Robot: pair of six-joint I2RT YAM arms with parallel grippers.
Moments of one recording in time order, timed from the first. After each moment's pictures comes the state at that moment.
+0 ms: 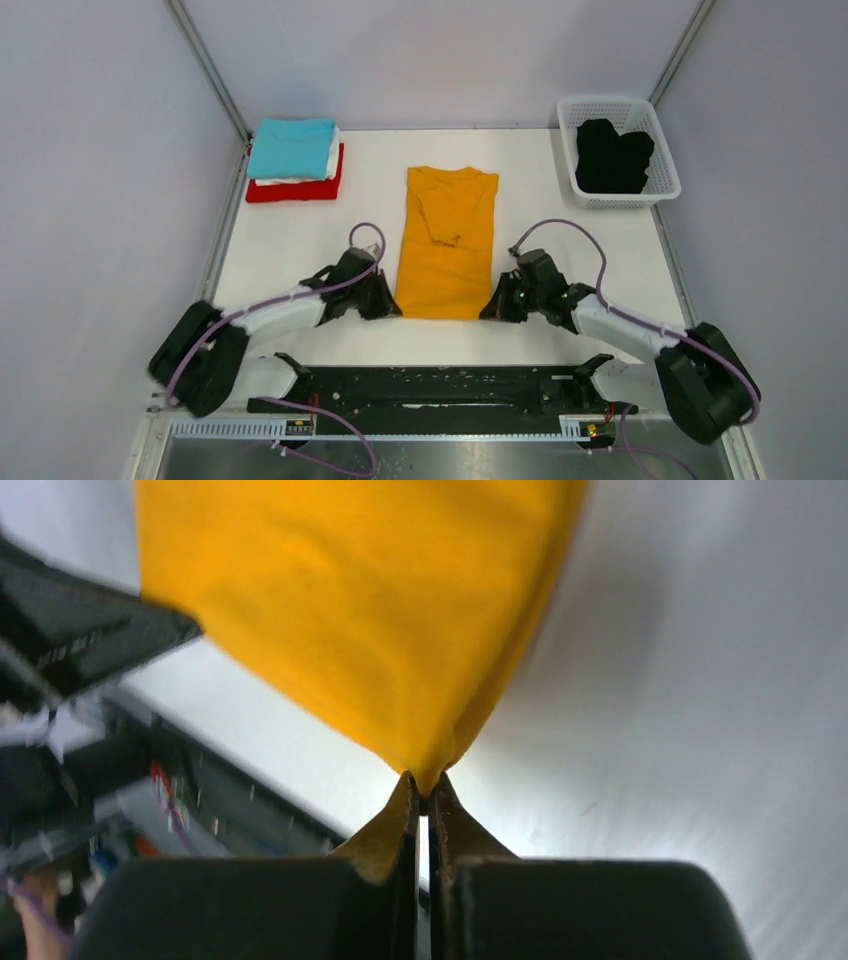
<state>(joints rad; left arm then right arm) -0.59 1.36 0.51 -0.09 0.23 -0.80 0.52 1.23 0.43 -0.10 -0.31 0.78</state>
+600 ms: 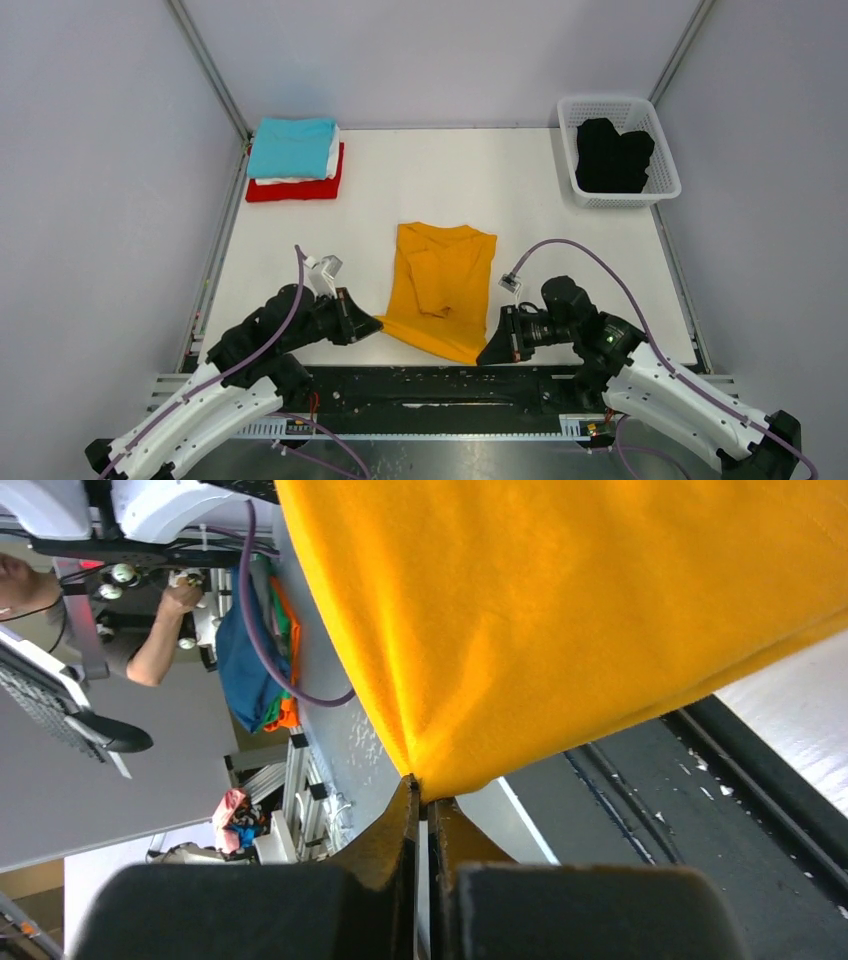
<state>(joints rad) -0.79 0.36 0.50 -0.65 0.15 -0.86 0.80 0.59 0.40 -0.42 -0.65 0.84</state>
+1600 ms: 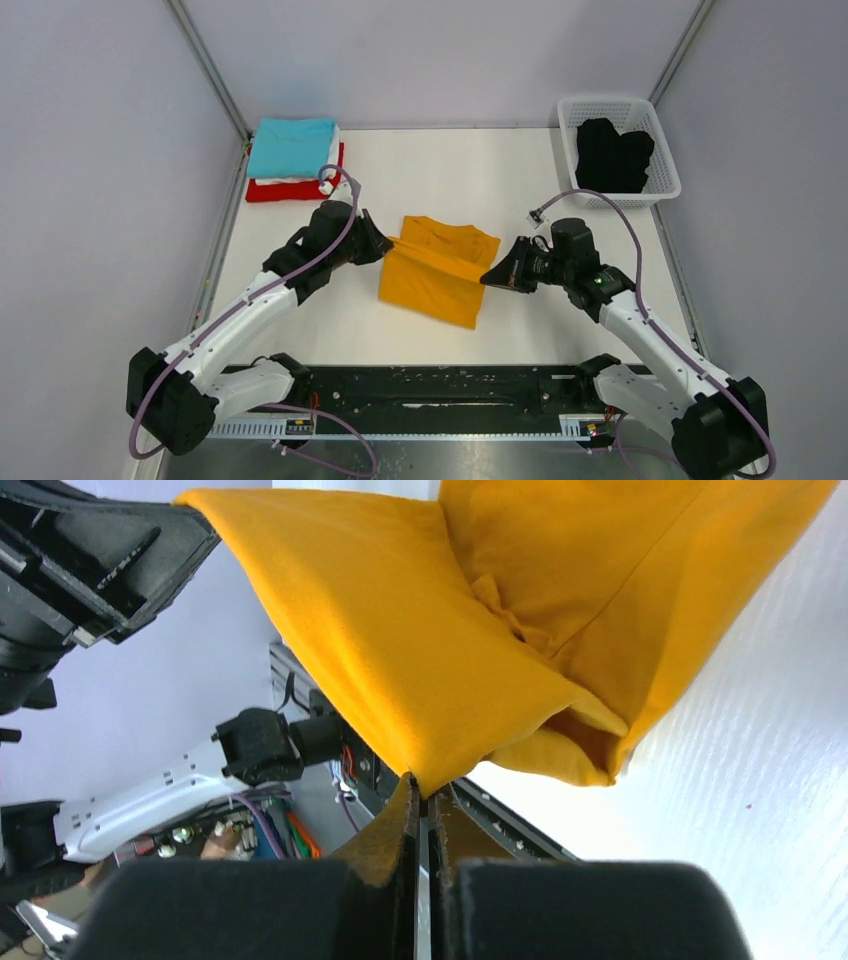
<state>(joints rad) -0.58 1.03 0.83 -0.38 -0.02 -0.71 0.43 0.93 0.63 -0.33 -0.55 0.83</state>
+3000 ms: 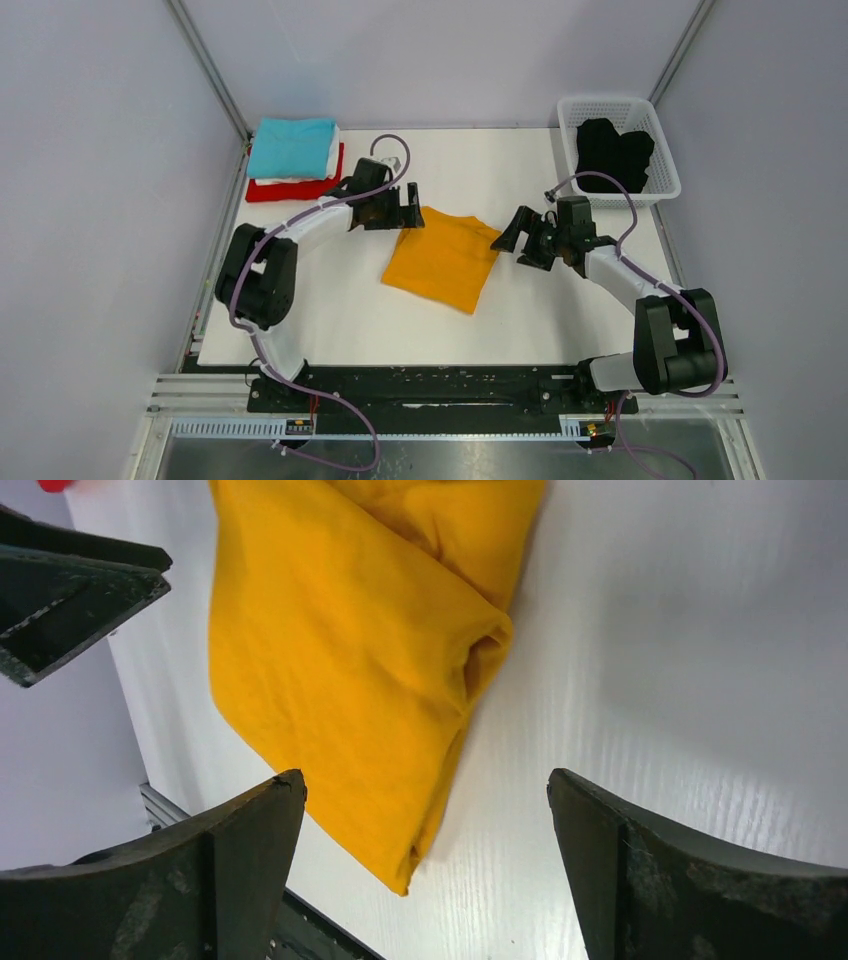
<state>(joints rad) -0.41 1.76 1.21 -0.27 0.20 -0.43 0.17 1.38 0.73 -0.15 -0.45 0.61</state>
